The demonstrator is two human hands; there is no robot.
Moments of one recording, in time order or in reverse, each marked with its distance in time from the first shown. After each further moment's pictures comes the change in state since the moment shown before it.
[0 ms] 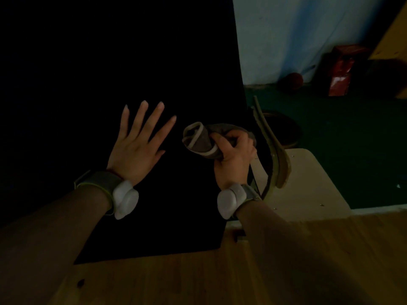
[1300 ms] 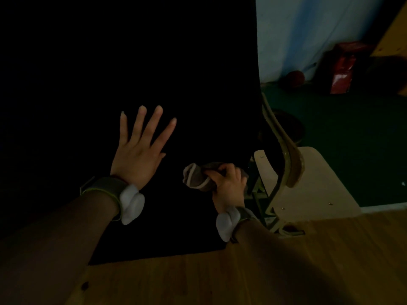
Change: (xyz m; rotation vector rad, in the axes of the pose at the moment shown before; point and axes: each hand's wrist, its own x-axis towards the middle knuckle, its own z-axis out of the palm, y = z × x) left_hand -0.018 -0.007 0.010 -0.004 -0.034 -0.057; right_hand -0.062 0.028 0.041 -0.188 -0.249 -0.045
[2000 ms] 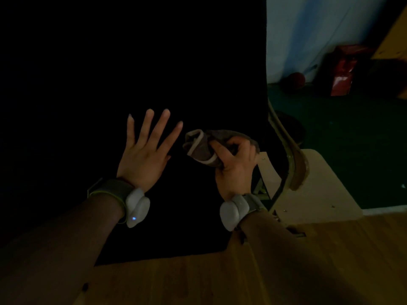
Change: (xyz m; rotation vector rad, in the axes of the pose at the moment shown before) left_hand -0.002 -0.002 0.003 0.016 0.019 0.006; right_hand 0.043 -0.026 -0.021 0.110 0.338 -0.080
